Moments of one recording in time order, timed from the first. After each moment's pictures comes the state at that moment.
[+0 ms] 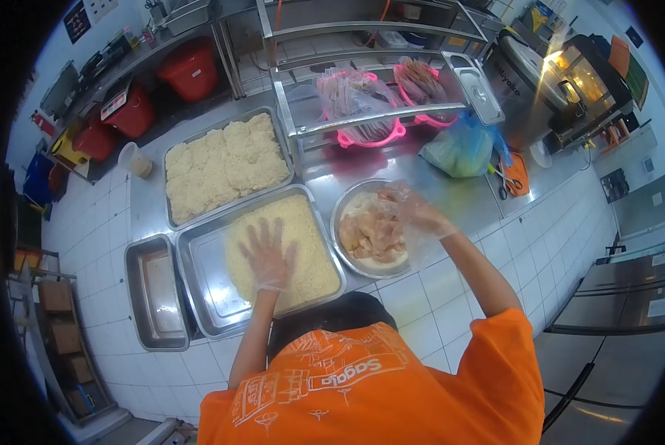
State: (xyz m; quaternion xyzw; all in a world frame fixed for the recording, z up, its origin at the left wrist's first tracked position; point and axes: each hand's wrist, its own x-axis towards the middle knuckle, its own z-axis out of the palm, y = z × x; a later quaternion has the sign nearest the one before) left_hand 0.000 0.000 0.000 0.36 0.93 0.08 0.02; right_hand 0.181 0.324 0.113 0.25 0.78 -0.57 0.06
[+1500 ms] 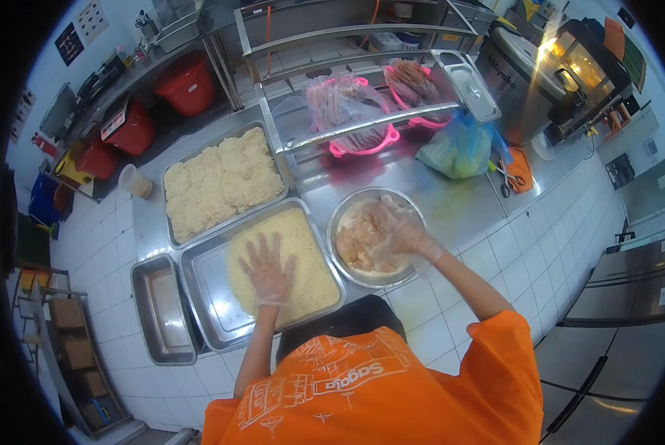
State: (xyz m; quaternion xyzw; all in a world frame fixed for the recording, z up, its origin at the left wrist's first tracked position) left_hand 0.002 0.002 0.001 0.36 0.93 0.09 0.03; right_hand 0.185 0.301 0.072 0.13 0.98 -0.15 -0.05
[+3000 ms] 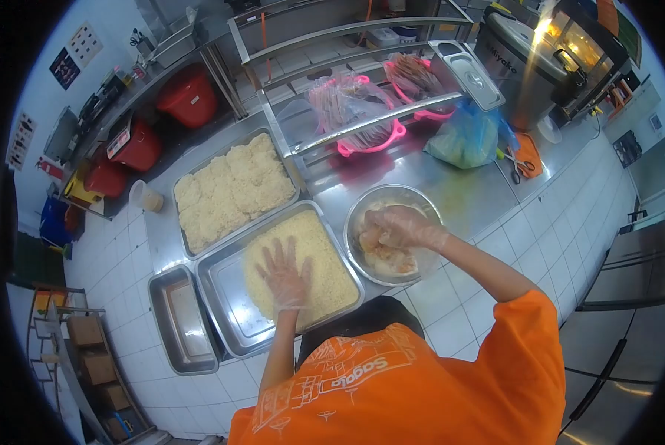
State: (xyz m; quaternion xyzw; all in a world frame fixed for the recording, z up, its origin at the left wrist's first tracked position) left_hand 0.001 0.000 -0.005 0.36 0.93 0.10 0.02; right_hand 0.156 0.282 0.123 0.10 0.95 -0.28 0.13
